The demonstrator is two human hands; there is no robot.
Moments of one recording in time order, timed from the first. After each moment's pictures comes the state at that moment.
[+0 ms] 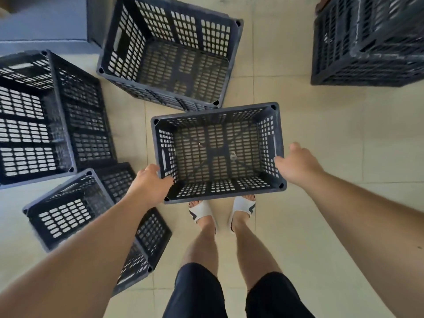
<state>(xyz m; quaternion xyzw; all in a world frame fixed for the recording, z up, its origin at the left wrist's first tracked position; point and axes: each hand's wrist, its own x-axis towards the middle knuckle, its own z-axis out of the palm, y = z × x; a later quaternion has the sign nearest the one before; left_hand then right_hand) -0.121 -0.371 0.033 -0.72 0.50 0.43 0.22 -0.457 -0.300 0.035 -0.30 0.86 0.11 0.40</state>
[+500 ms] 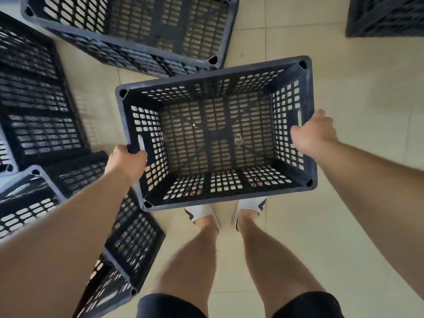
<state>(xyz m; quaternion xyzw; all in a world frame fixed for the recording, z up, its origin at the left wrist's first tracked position) -0.093 -0.399 -0.168 -0.81 0.42 0.37 0.16 -0.484 -0.315 -0.175 -0.22 0.91 0.10 0.34</state>
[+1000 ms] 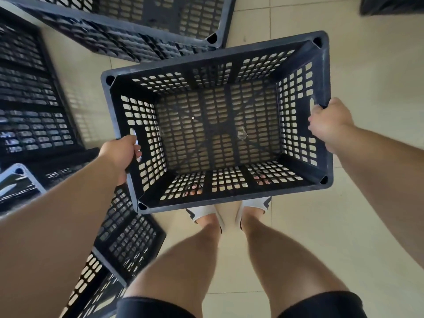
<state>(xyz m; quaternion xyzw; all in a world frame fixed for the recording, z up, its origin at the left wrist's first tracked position) -0.071 -0.411 -0.228 -0.84 0.21 0.50 -0.01 -0.509 -0.304 -0.236 -0.17 0.92 -0.04 0.35</state>
